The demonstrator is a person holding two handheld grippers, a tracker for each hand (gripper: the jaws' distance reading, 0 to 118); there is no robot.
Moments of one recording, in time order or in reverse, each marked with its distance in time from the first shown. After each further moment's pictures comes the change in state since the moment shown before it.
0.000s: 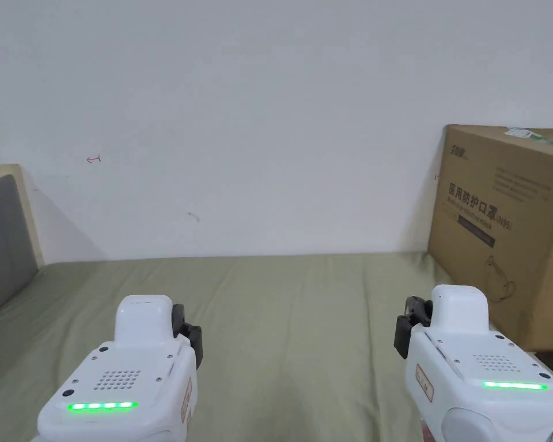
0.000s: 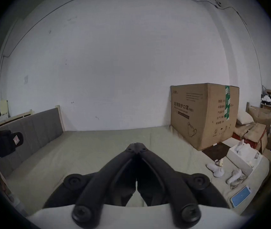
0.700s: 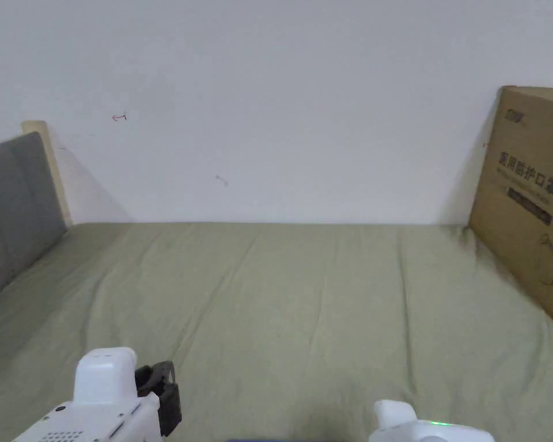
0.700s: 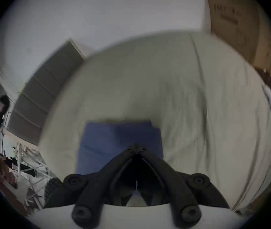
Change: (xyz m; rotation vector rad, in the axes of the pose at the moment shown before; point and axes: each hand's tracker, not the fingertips) left arm -0.079 -0.067 0.010 -0.276 -0.053 0.158; right arm -0.044 -0.175 -0.097 -1.005 0.297 -0.114
